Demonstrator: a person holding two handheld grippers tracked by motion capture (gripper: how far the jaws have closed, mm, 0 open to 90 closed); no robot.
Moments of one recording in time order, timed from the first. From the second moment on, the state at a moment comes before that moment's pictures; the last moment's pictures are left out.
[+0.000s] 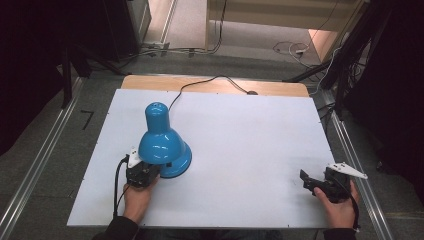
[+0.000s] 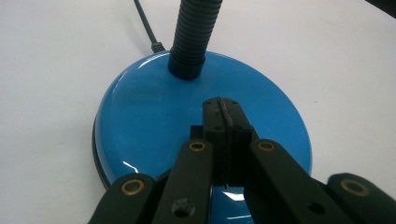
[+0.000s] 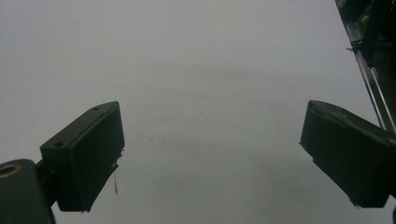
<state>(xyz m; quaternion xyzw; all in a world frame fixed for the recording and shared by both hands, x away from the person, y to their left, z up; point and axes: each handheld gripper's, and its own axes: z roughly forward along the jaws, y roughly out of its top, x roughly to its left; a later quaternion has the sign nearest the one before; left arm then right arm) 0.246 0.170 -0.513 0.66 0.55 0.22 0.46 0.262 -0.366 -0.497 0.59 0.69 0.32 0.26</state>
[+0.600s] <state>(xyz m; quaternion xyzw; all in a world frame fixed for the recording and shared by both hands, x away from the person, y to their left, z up) 0.245 0.185 -0.510 0.64 0.57 0.24 0.45 0.261 -0.367 -0.497 0.59 0.69 0.33 0.26</state>
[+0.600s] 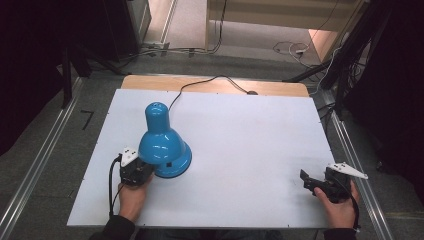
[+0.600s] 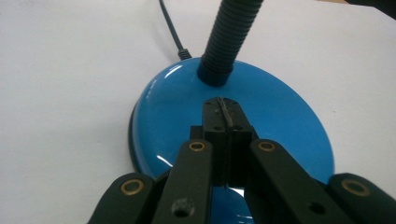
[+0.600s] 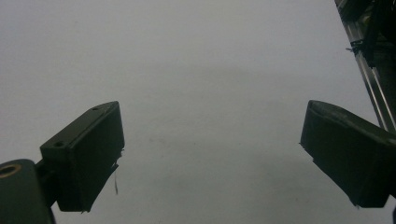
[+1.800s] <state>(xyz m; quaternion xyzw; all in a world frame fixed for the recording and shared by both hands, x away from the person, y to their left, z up) 0.227 0.231 -0.503 0.61 0.59 0.27 0.45 0.259 -0.370 -0.496 0.59 0.69 0.33 0.26</state>
